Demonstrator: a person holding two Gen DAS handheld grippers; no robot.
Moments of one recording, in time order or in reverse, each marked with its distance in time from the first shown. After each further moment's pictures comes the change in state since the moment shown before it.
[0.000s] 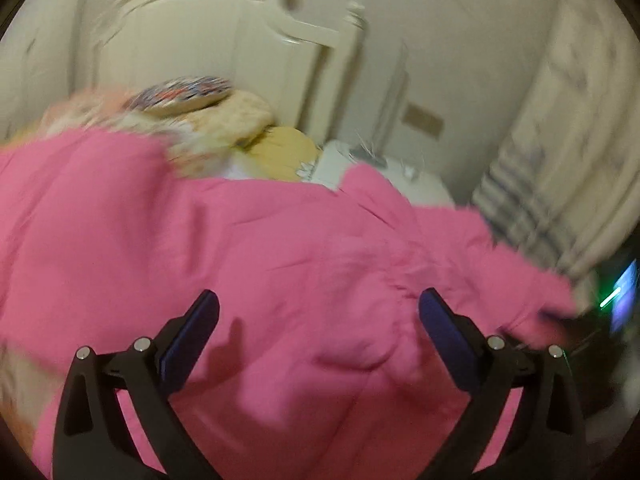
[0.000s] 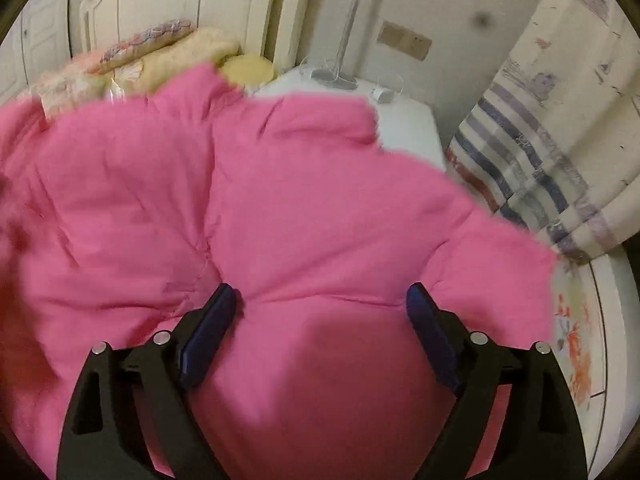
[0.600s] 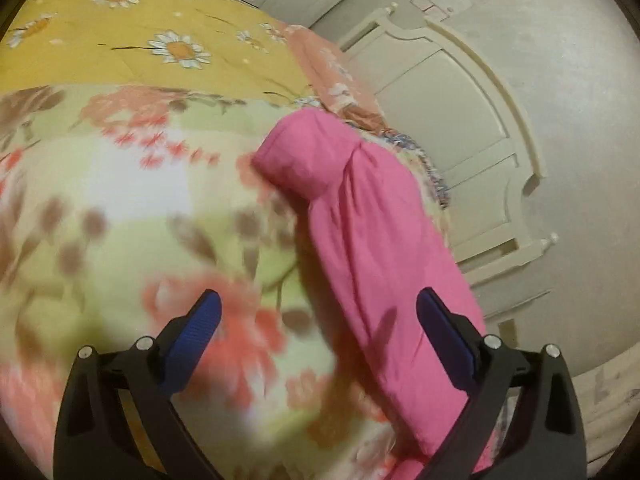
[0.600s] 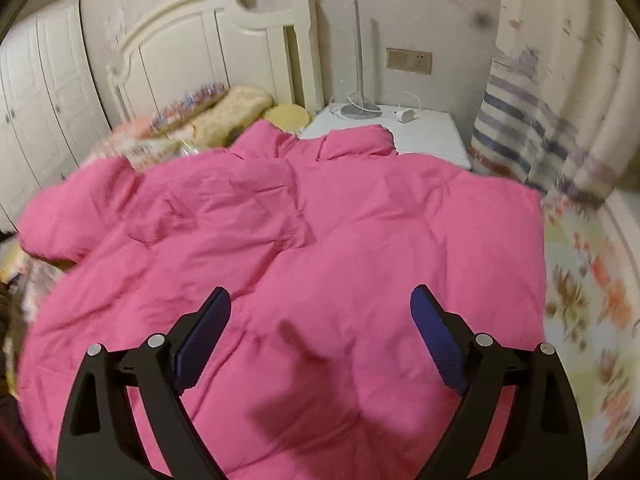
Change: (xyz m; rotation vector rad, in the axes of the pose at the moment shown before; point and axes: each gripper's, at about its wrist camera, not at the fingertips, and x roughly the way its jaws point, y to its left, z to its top) left arm -0.144 0.372 0.003 -0.821 -0.164 0.166; right arm -0.110 -0.011 -0.057 0.193 -0.145 0.249
